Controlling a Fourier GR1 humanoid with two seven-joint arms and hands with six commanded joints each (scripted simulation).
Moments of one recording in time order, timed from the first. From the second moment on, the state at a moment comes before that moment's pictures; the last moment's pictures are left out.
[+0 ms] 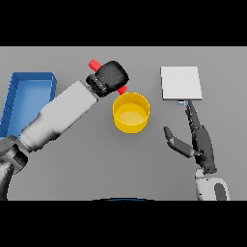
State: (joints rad) left arm -1.09 0.27 -0.80 -0.84 -1.00 -0.34 -0.06; right arm 0.12 -0.04 0.12 -1.72 0.20 -0.02 -0.08
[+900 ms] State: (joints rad) left arm -1.30 0.24 -1.13 -0.76 -1.33 -0.30 -0.20; right arm 0.10 -0.03 0.12 -1.72 0.22 -0.05 -0.11
